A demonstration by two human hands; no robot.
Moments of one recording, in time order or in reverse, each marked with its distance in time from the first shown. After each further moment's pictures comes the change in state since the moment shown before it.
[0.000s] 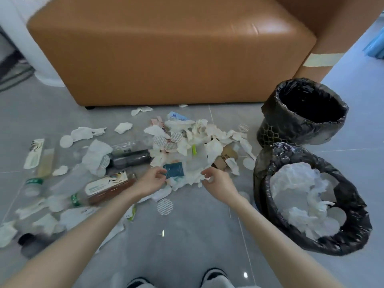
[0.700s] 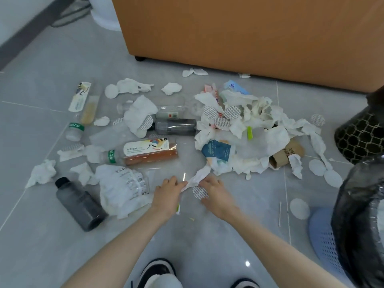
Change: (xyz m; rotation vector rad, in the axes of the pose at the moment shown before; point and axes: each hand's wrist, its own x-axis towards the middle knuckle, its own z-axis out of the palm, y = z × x) left_hand 0.010 -0.162 0.059 0.655 0.072 -0.097; right_hand 0.049 0.013 0.184 -0.388 -0.369 -0.311
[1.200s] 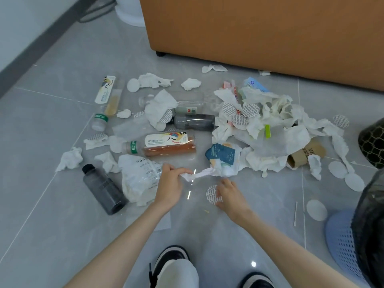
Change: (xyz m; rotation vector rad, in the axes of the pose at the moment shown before) left_hand -0.023 -0.024 -0.020 -0.657 0.368 -0.127; right_hand -0.013 -0.006 0.010 -0.150 -0.055 0.009
